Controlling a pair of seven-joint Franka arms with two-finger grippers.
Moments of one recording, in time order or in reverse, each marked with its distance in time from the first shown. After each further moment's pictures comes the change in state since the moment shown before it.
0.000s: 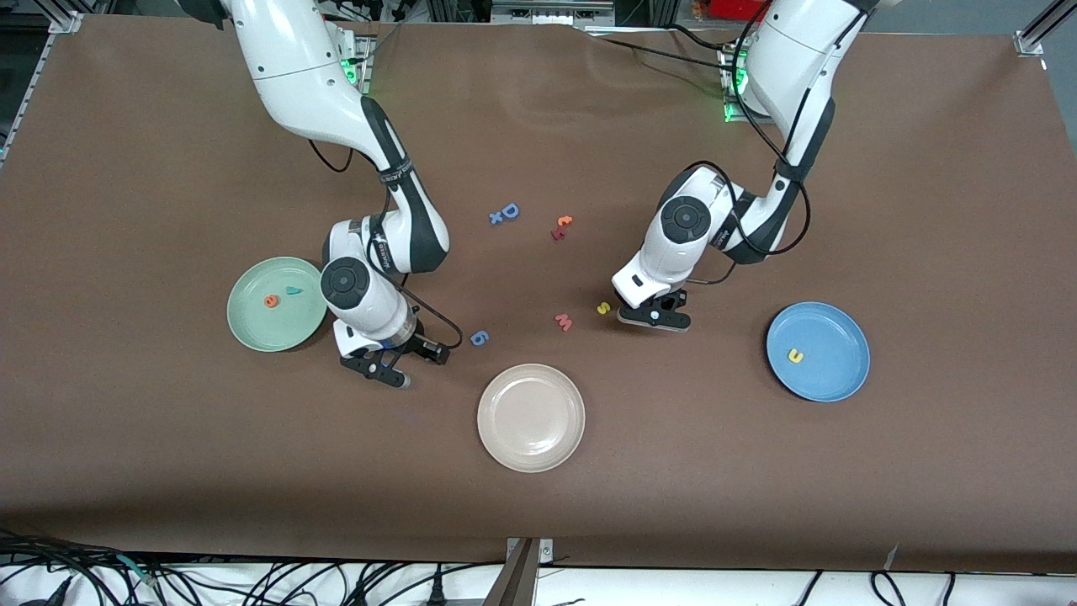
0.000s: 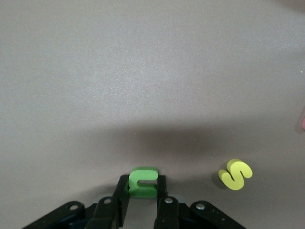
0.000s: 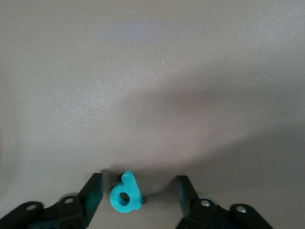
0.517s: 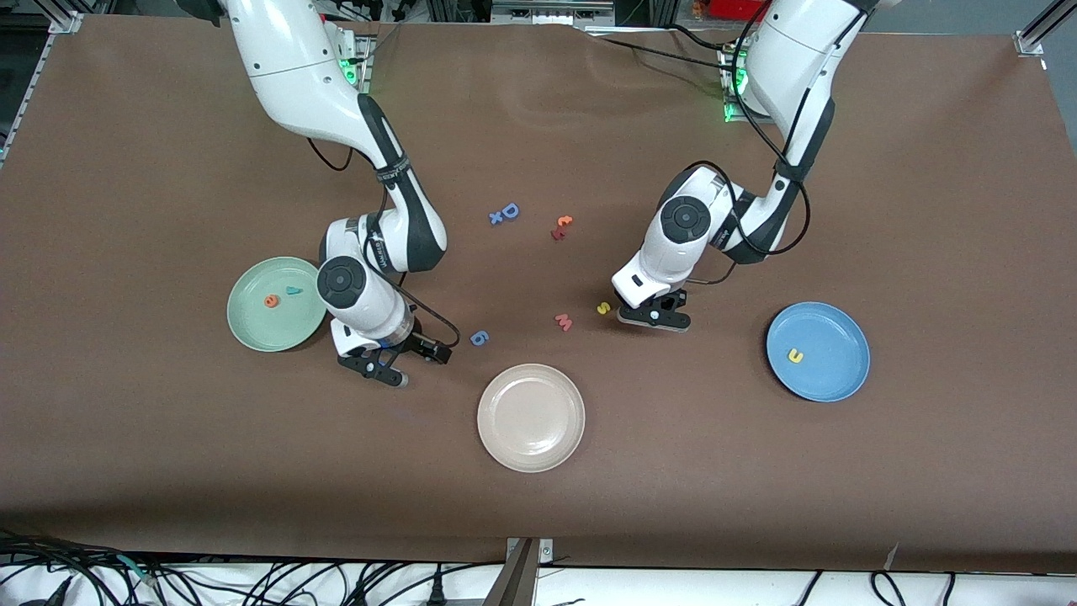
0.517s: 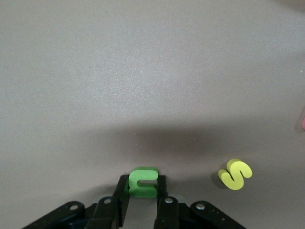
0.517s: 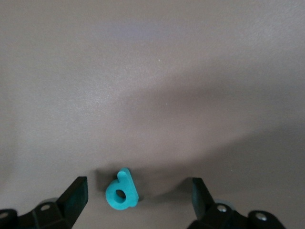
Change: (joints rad) left arm -0.002 0.000 0.000 0.000 0.000 0.000 0.000; right arm -0.001 -0.004 0.002 -0.010 0.000 -0.002 -0.005
